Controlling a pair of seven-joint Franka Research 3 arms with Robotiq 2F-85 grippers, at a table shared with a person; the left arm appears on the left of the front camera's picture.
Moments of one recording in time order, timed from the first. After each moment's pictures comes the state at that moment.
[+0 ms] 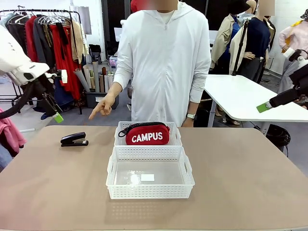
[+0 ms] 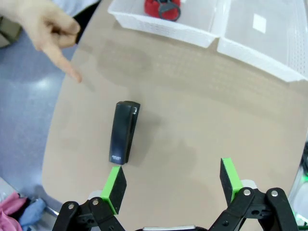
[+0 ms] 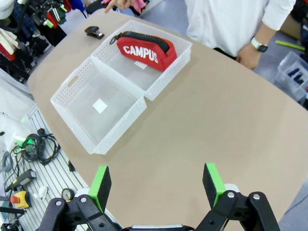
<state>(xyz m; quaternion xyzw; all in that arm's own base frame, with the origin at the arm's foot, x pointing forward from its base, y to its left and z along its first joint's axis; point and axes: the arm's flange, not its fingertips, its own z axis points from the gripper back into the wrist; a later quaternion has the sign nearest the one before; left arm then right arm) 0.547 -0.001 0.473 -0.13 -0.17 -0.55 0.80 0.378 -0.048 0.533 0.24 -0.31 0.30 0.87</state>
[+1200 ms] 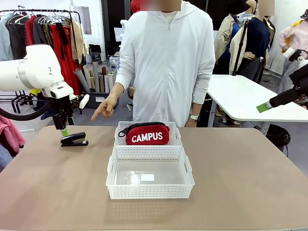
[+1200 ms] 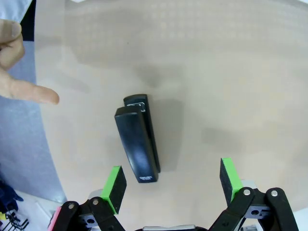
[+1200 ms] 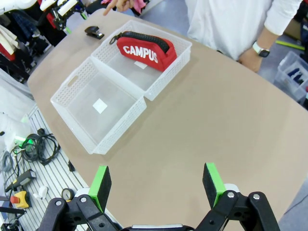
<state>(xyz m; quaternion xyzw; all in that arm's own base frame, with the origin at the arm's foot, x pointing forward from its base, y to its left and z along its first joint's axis) 0.615 -0.048 0.400 -0.03 -0.06 -0.70 0.71 0.378 -0.048 0.533 0.24 -0.31 0.30 0.87</state>
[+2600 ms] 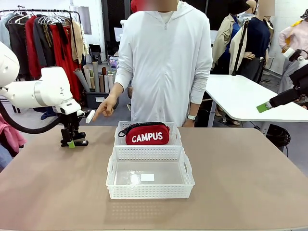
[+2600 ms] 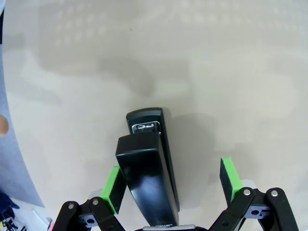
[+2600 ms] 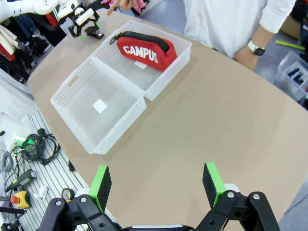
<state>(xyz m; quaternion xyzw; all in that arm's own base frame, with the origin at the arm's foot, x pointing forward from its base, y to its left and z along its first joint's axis) 0.648 -0.051 0.321 -0.04 -0.04 -0.70 0.71 0.378 -0.048 0.533 0.24 -0.31 0.30 0.87</state>
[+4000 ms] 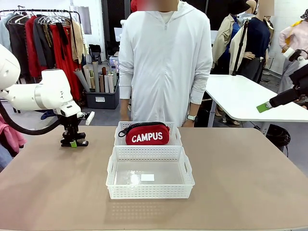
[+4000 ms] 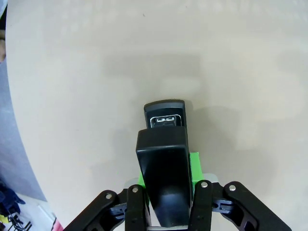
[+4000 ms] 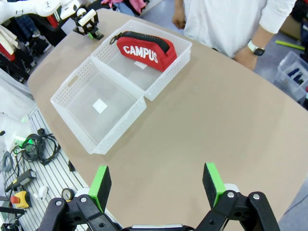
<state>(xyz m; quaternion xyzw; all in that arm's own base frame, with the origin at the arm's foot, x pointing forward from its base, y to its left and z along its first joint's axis) 0.654 -0.047 0.312 -0.02 -0.05 -0.71 0.71 0.378 -0.048 0.533 0.24 -0.31 0.30 0.87</state>
